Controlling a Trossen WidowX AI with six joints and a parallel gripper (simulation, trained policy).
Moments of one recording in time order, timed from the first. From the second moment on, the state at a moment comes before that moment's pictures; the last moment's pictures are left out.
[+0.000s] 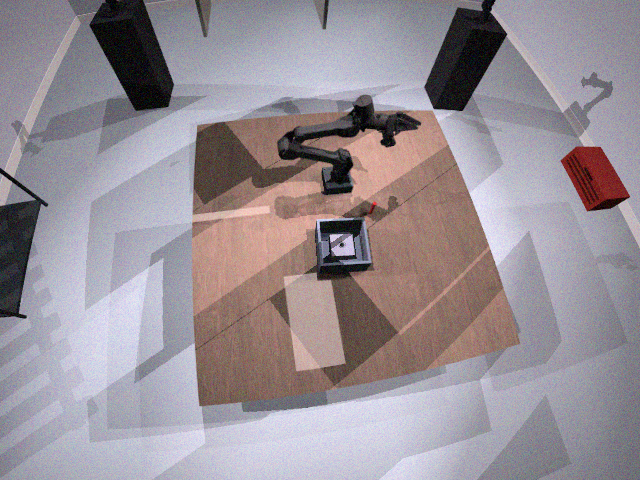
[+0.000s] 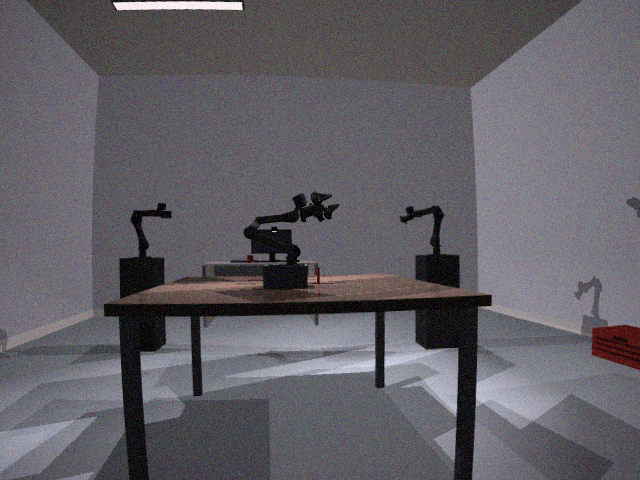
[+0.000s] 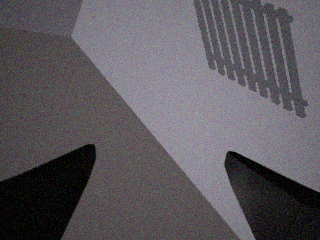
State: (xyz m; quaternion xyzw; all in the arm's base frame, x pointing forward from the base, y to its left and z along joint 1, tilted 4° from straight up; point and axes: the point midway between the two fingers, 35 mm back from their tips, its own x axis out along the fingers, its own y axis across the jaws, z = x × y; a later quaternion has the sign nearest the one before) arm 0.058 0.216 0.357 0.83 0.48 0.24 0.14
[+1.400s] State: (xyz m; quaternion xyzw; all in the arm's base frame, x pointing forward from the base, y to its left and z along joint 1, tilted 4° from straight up) arm 0.152 0.178 0.240 0.59 0.42 0.03 0.69
